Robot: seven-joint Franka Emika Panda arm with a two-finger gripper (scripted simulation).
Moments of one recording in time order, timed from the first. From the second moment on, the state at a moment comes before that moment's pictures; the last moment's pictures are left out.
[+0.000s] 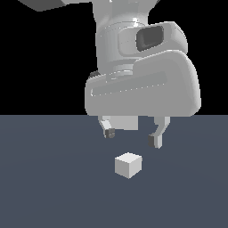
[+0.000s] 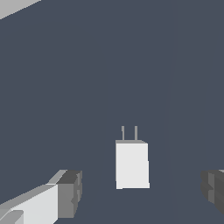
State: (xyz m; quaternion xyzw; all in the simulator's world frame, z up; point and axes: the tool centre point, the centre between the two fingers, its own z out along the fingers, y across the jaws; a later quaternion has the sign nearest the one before) arm -0.101 -0.026 0.061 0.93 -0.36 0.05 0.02
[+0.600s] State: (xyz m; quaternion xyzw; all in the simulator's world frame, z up) arm -0.099 -0.025 0.058 0.93 -0.35 0.05 0.02
